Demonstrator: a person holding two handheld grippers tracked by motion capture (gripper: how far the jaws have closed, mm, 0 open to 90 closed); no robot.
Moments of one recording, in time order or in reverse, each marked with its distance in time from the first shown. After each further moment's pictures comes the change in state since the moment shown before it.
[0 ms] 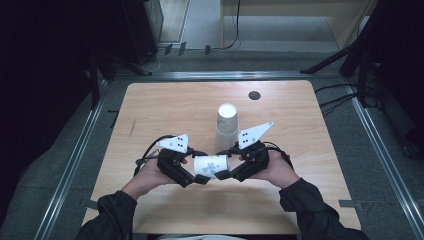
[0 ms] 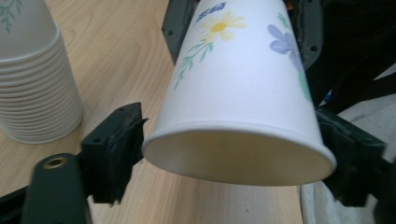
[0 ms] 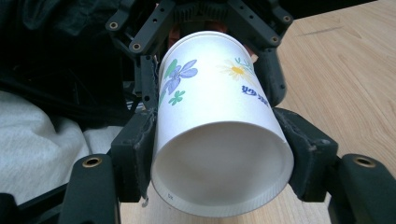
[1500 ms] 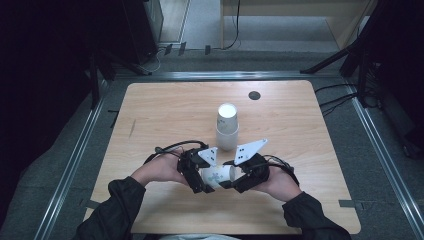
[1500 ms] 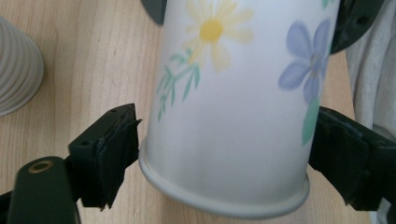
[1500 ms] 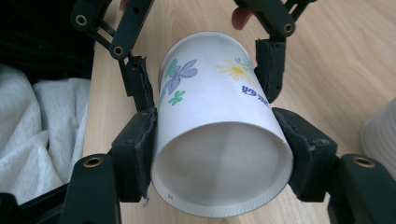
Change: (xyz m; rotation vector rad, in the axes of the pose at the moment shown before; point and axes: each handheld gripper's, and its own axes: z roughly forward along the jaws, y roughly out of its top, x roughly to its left) left arm 0.010 0.016 0.059 0.514 0.019 0.183; right arm 0.015 -0.030 0.013 0.187 -0.199 0.003
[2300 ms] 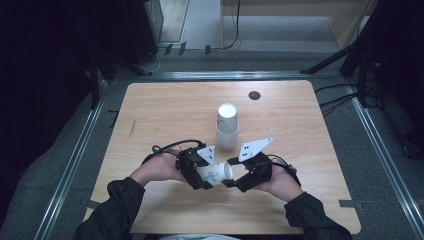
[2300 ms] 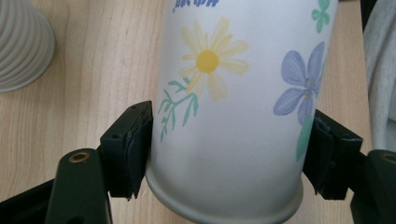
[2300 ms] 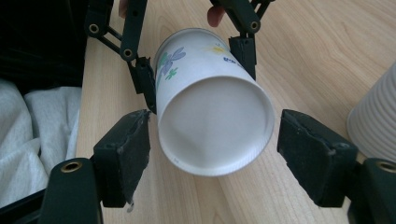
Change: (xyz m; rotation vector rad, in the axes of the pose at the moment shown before) left arm 0.002 -0.004 0.001 0.045 0.026 -0.017; right arm -0.006 -0.008 -0.003 -0.029 -0.019 0.056
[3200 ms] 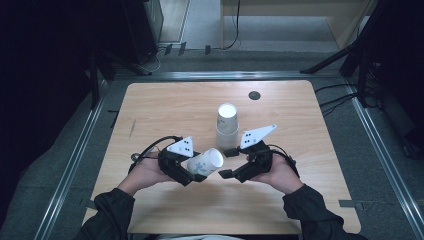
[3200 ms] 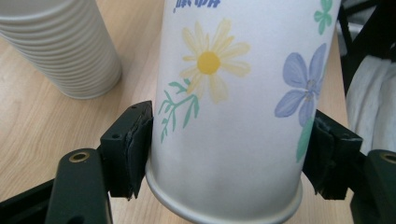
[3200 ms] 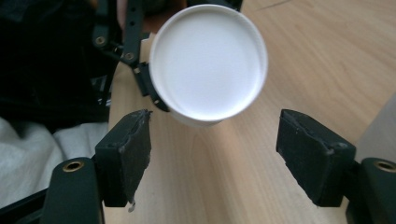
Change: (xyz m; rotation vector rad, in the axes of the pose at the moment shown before) left arm -0.013 -0.032 -0.042 -0.273 0.110 -0.119; right arm -0.006 0.028 -0.017 -0.089 0.071 0.045
